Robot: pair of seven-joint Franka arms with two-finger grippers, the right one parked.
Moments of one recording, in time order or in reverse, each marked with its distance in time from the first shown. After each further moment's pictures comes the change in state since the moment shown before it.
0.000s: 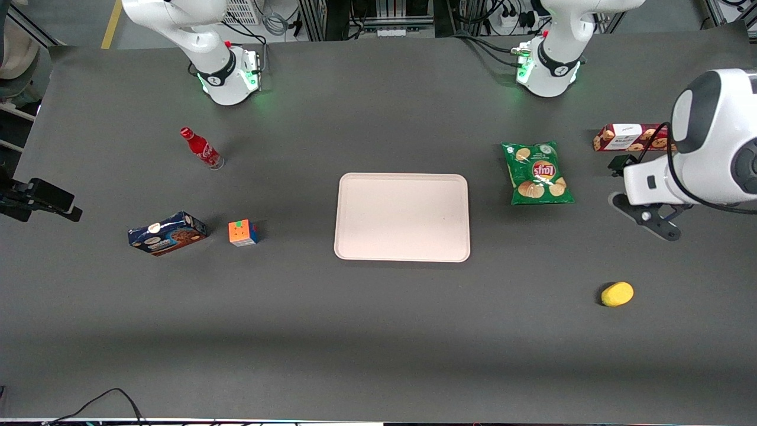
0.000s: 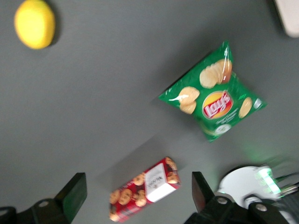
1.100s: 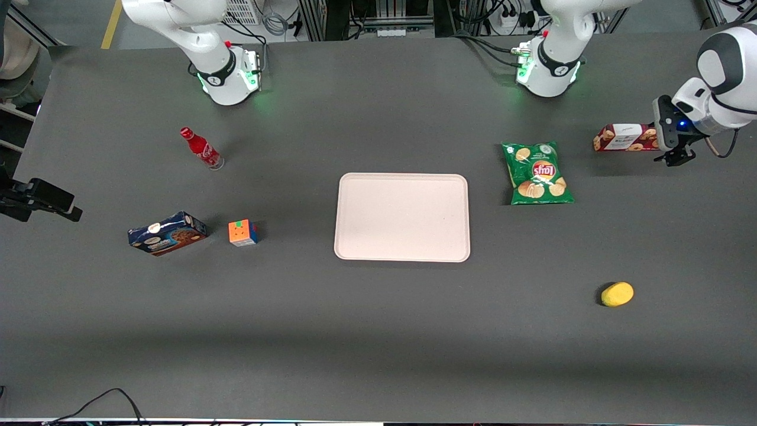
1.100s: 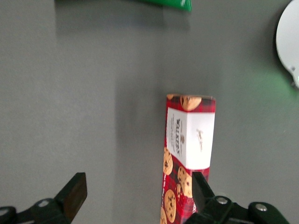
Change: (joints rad) arm 0.120 -0.353 0.408 -0.791 0.023 0.605 1.221
